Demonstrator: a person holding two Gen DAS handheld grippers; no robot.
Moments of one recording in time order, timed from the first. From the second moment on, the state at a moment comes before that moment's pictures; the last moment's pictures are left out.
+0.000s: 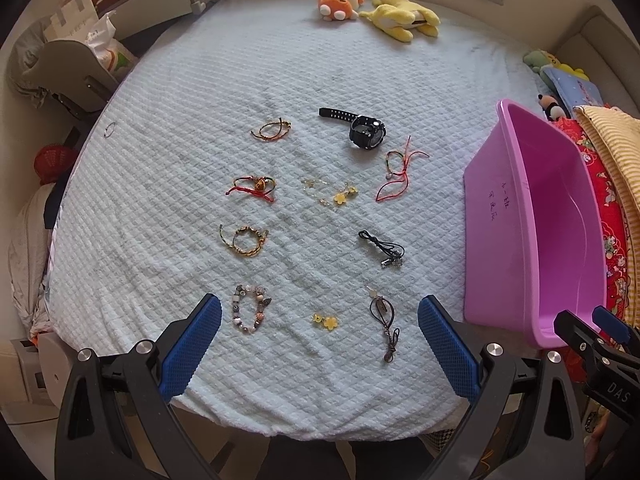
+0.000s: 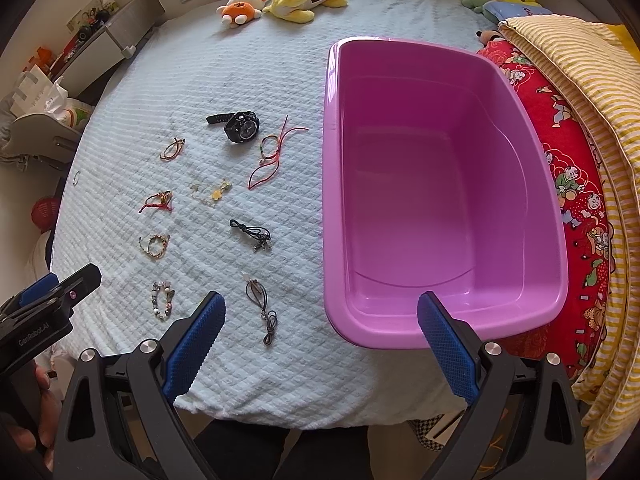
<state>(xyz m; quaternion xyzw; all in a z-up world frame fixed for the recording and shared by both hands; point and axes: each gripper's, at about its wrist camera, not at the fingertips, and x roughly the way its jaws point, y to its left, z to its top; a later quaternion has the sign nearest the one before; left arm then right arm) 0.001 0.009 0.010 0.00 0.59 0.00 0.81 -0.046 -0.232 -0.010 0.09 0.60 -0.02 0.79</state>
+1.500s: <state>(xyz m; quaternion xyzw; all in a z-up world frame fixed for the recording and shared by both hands) 0.002 0.008 0.008 0.00 0.59 0.00 0.80 -0.046 -0.230 -0.012 0.09 0.60 -0.02 0.79</state>
